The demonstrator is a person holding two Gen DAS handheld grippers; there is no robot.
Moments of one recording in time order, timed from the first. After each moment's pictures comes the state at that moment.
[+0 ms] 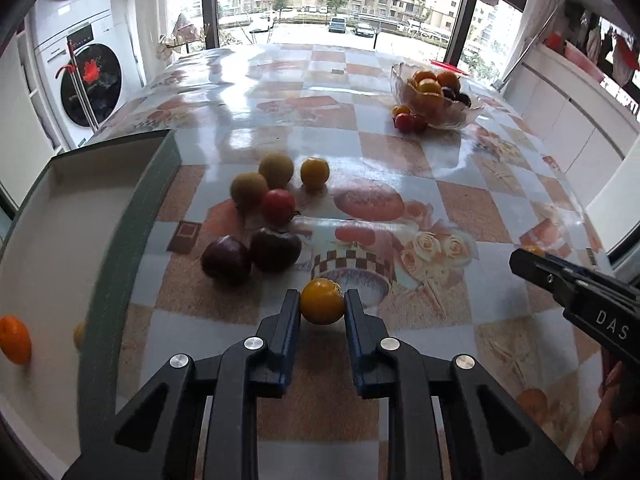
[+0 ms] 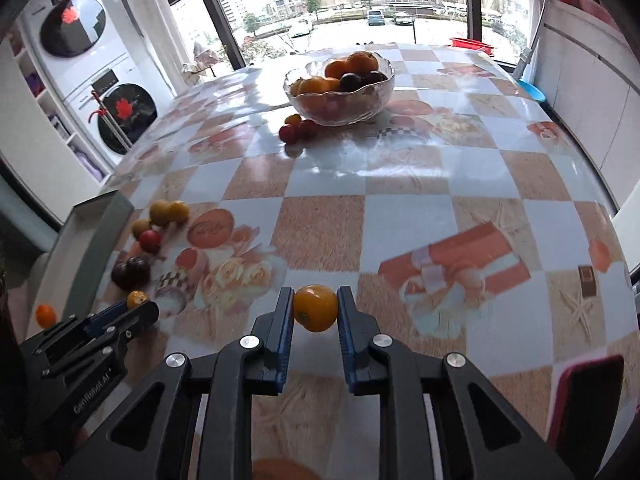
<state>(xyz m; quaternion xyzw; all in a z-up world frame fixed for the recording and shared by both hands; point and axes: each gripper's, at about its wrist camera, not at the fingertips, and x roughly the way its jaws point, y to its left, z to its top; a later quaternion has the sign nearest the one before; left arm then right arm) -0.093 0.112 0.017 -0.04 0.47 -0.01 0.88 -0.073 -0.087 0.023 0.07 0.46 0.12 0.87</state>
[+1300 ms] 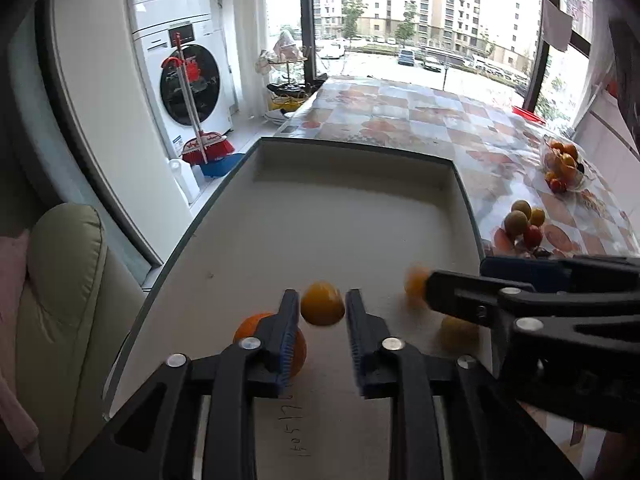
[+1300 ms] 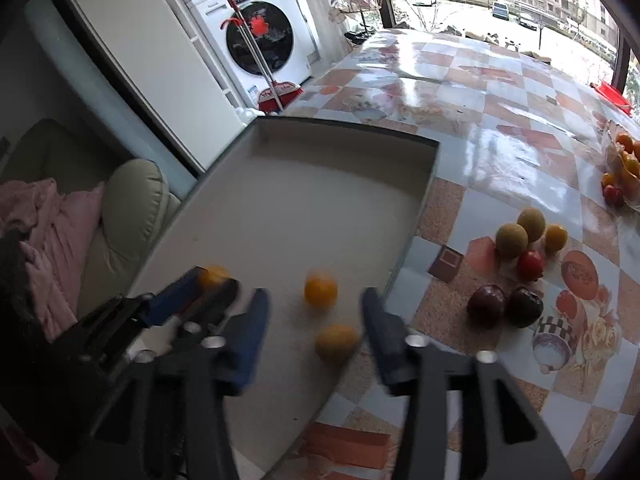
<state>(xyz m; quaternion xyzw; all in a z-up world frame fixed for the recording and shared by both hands) -0.151 0.295 0.034 -0.04 0.41 0.12 0.90 -0.094 0.191 0.048 -0.02 0.50 0.32 0.81</state>
